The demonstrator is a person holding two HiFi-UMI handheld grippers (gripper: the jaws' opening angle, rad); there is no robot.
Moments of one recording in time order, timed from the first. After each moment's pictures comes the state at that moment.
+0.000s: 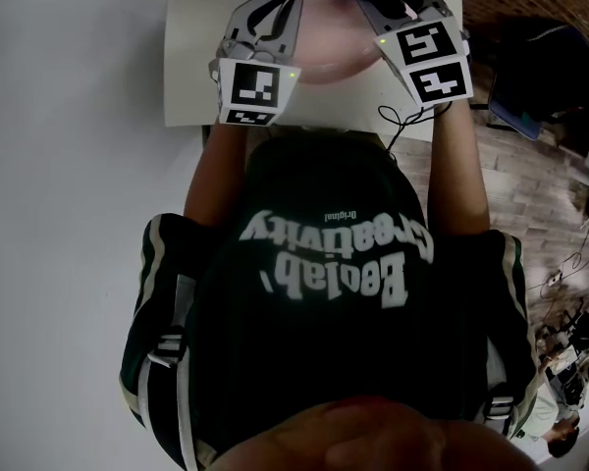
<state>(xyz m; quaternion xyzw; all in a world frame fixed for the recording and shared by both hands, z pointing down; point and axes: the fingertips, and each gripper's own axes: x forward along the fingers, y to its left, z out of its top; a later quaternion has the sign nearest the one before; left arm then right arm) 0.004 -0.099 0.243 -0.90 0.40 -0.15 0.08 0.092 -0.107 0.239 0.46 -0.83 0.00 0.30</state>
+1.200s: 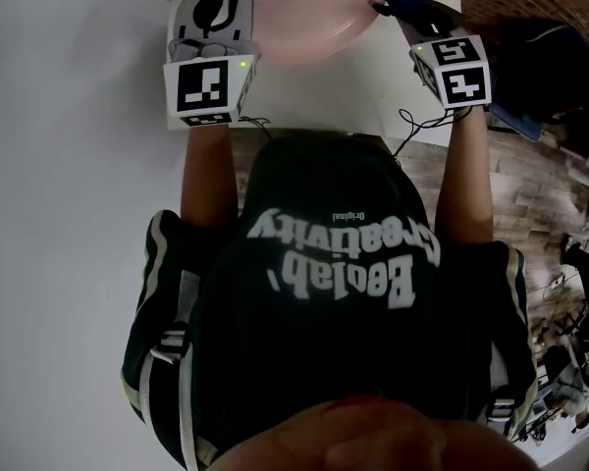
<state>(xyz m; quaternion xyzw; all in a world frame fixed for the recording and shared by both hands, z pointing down) -0.045 -0.114 0.185 -0.88 0.46 -0.06 0.09 0.173 -0.081 0.304 0.50 -0.79 0.08 0.34</state>
